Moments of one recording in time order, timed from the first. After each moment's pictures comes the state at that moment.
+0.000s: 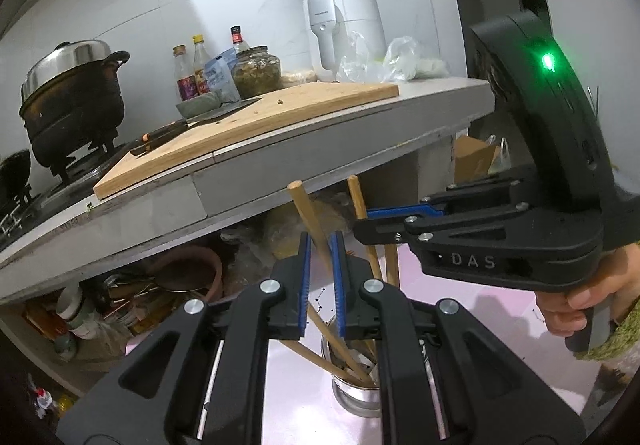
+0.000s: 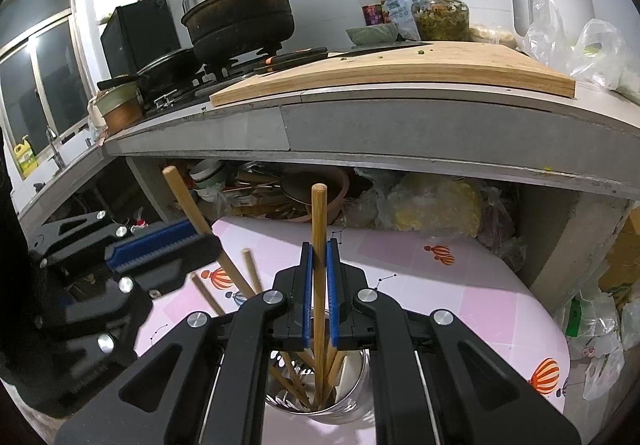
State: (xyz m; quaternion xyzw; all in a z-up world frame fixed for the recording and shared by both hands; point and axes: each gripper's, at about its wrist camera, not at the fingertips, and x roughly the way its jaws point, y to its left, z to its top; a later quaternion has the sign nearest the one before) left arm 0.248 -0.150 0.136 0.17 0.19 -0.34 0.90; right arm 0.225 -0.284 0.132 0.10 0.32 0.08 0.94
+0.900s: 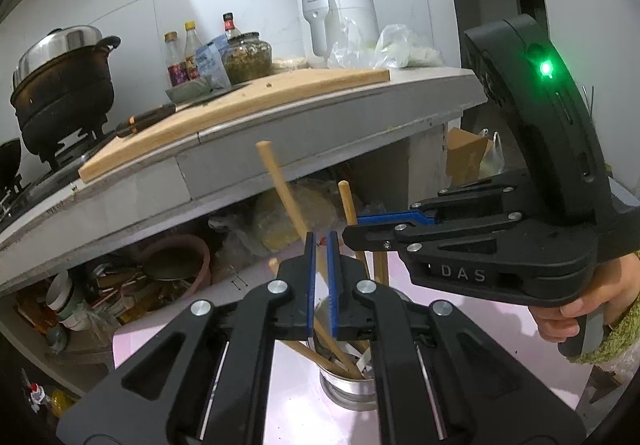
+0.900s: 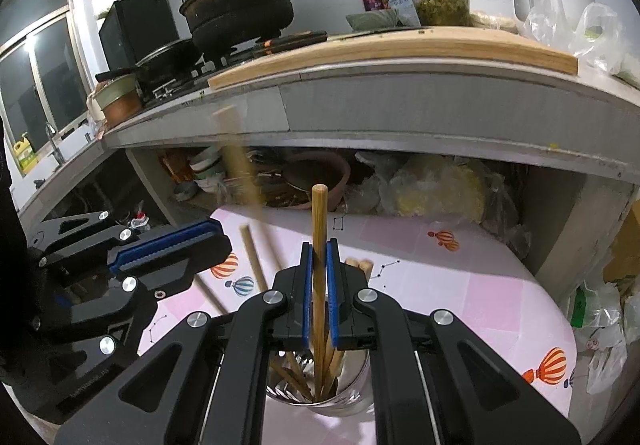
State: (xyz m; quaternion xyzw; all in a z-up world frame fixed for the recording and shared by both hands) left arm 0.252 -0.152 0.122 0.16 0.21 -0.35 0.90; right arm 0.224 -0.281 0.112 0.10 0.34 0.09 0.93
